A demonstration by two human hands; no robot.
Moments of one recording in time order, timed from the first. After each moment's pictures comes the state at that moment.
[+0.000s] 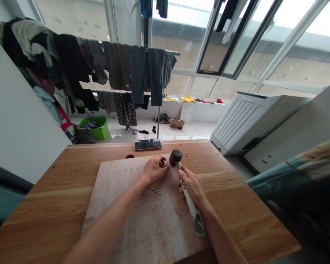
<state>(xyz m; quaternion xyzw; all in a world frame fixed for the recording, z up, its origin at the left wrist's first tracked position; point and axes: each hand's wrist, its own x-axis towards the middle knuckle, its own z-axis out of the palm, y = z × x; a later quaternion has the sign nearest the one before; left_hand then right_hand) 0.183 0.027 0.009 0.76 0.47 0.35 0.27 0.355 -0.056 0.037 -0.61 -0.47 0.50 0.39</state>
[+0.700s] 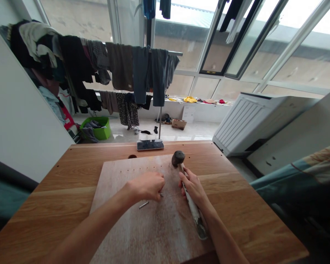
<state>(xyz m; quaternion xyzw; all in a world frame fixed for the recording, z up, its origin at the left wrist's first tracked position) 0.150 -0.028 0.068 0.92 0.34 0.05 0.21 0.352 -0.054 0.035 -0.63 -0.50 0.47 0.38</state>
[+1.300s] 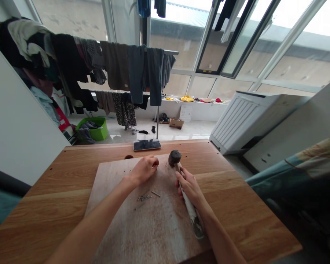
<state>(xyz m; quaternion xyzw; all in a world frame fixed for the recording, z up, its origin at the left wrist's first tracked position) 0.145 0.022 0.037 0.84 0.43 0.26 0.20 0.352 -0.056 0.035 -0.61 -0.51 0.46 0.38</state>
